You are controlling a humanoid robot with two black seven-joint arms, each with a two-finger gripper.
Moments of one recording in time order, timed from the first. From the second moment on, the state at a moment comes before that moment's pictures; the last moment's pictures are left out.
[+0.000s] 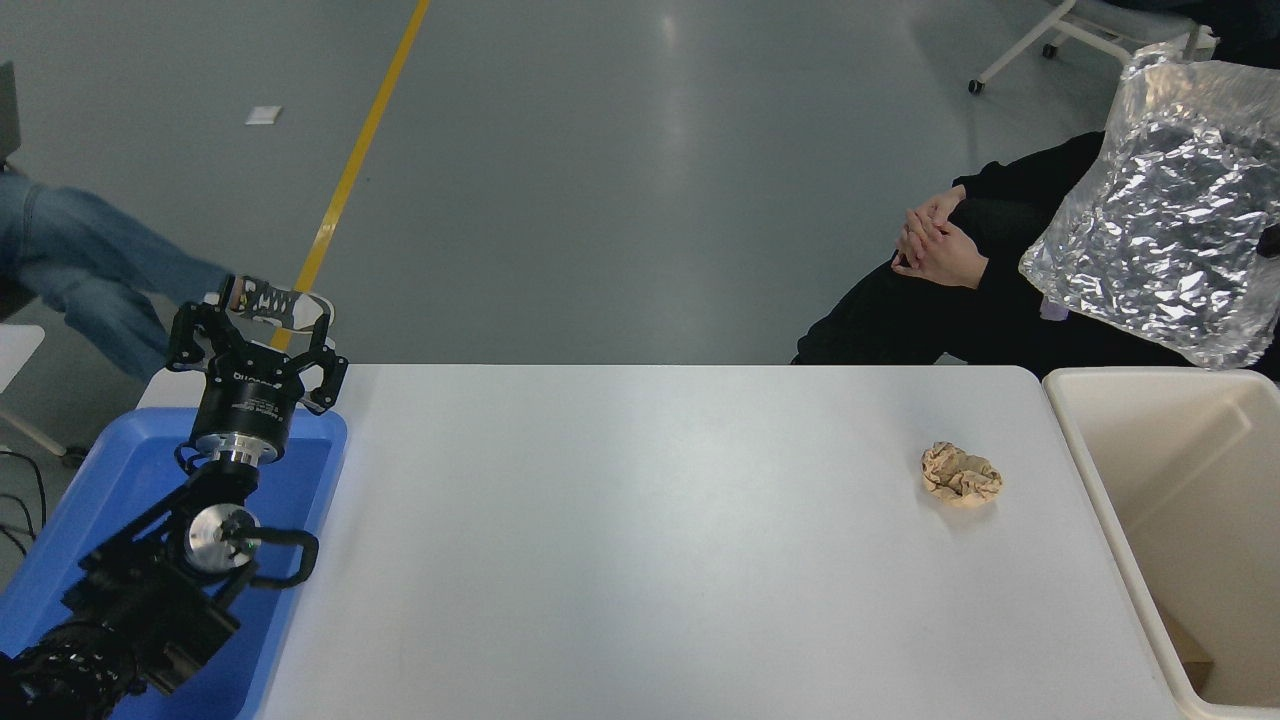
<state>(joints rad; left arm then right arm) -0.60 0.24 -0.89 -0.42 -0.07 -0.57 -0.53 2.30 -0.76 -1.60 1.08 0.07 0.79 -0.08</state>
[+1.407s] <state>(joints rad) -0.60 0.24 -0.89 -0.42 -0.07 -0.57 -0.53 0.77 -0.69 -0.65 0.22 0.07 0.04 -0.09</state>
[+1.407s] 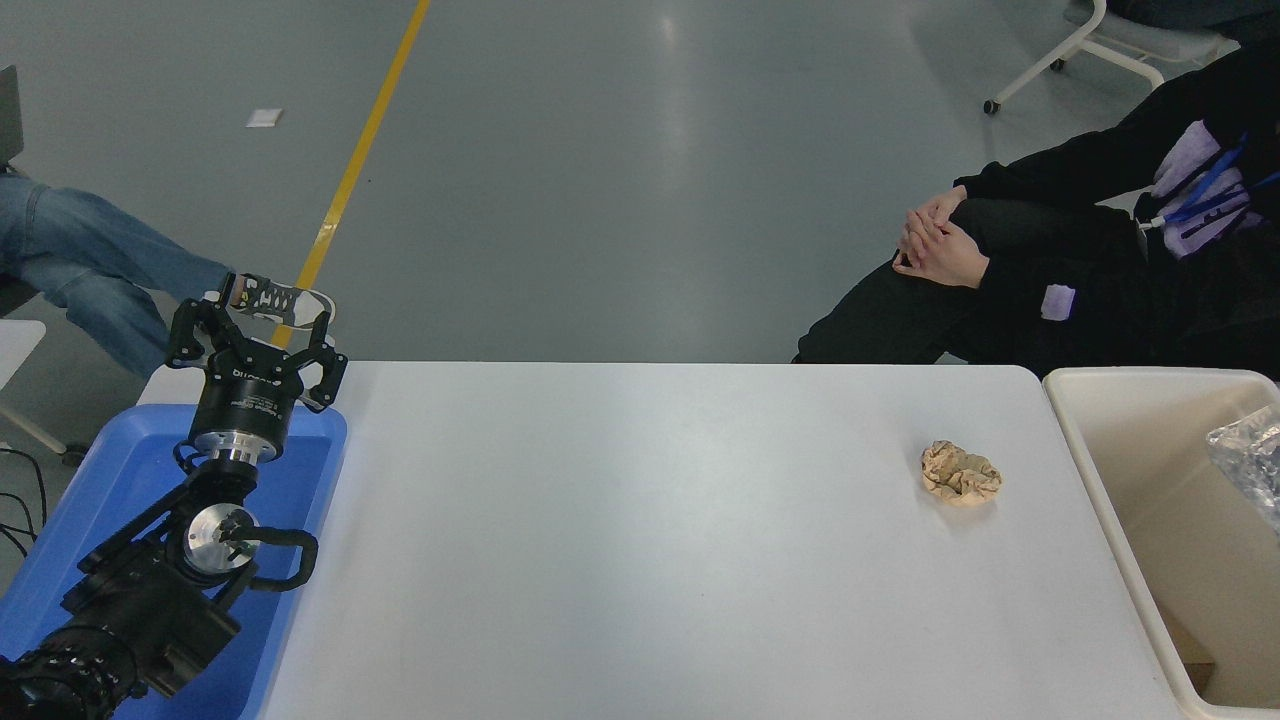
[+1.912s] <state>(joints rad) -0.60 0.24 -0.89 -0.42 -0.07 -0.57 -0.53 0.67 -0.60 -0.62 0.09 0.07 0.01 -0.09</state>
